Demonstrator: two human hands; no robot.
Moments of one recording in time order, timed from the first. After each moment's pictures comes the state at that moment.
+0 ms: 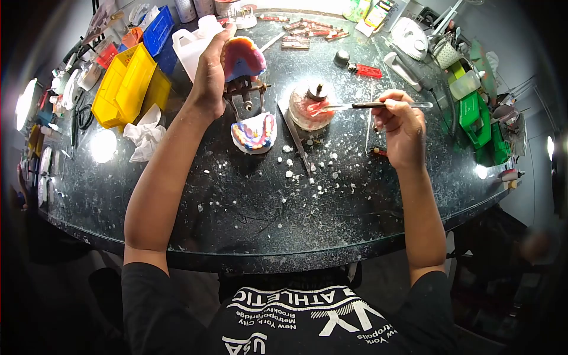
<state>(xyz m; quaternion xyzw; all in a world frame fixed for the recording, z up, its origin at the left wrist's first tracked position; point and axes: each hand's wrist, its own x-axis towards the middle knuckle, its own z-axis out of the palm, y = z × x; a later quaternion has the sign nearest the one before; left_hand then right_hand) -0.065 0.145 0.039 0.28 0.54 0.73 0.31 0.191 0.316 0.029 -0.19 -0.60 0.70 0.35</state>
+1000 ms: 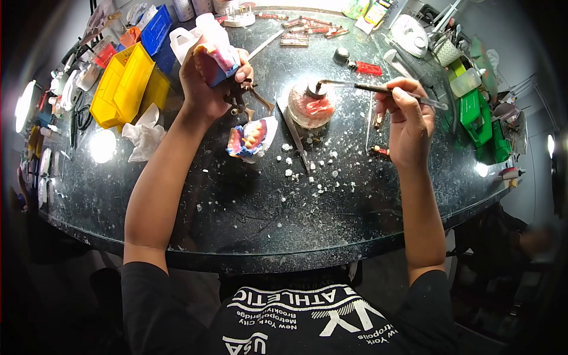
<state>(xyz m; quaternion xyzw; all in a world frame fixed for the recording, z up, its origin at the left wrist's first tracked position) -0.092 0.140 0.003 0.30 0.25 0.77 0.51 0.182 0.303 0.041 -0.12 -0.61 0.66 0.43</state>
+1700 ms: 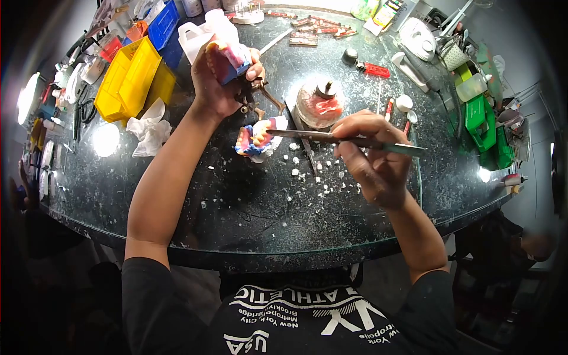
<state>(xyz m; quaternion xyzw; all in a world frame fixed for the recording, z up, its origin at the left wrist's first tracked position) -0.087 0.141 0.003 0.29 0.27 0.76 0.52 0.176 0.242 0.043 0.04 -0.77 0.54 0.35</state>
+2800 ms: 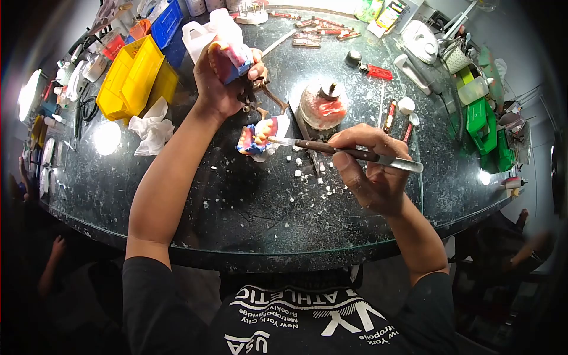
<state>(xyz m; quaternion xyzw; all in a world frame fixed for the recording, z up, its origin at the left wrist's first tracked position) -0.089 0.141 -0.001 0.31 0.29 0.76 0.49 0.173 0.236 0.039 0.07 -0.80 0.46 0.38</state>
